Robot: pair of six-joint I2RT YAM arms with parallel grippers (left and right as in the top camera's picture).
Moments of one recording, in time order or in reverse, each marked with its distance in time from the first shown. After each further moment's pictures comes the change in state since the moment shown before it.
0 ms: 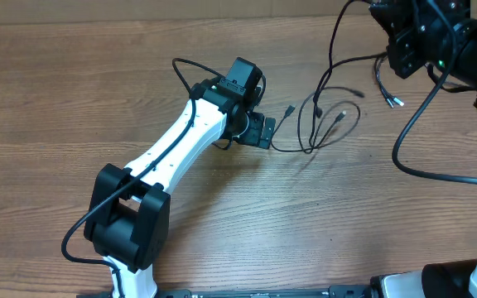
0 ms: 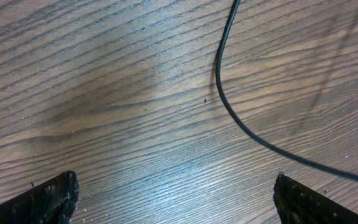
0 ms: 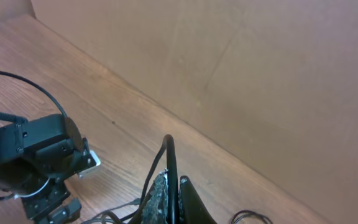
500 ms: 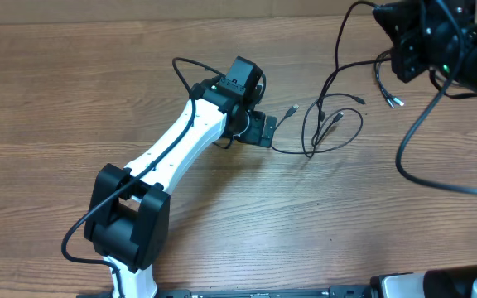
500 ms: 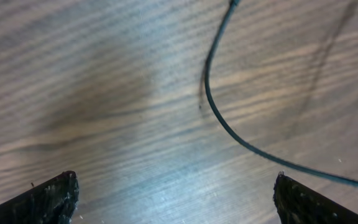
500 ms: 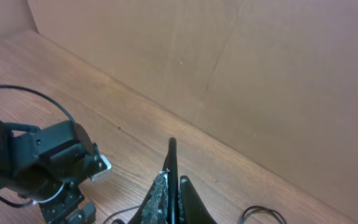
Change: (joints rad) left arm 0.001 0.000 0.000 0.016 0.024 0.000; right arm 0.000 -0.029 0.000 -0.006 0.004 0.075
